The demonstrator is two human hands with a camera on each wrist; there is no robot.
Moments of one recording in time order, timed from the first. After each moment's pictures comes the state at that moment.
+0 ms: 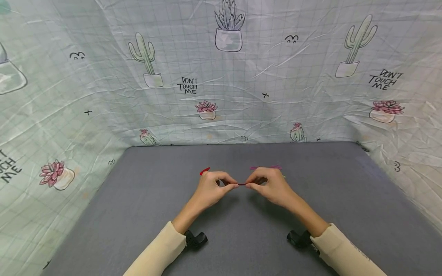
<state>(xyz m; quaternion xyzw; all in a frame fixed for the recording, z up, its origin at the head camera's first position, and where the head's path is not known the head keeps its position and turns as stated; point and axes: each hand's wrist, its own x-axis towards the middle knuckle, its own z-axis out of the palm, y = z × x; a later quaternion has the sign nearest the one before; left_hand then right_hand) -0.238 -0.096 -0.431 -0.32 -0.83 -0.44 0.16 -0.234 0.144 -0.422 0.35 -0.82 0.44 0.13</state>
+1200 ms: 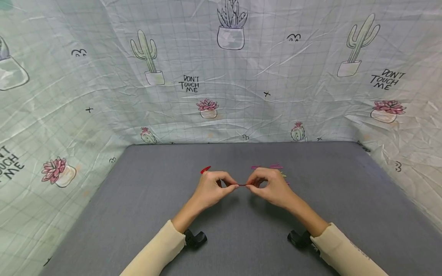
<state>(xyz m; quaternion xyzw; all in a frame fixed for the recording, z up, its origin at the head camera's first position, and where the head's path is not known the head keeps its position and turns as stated) -0.236 -0.099 -0.434 -0.33 -0.81 -0.45 0.17 -0.236 0.143 -0.432 0.39 -0.78 0.45 0.16</state>
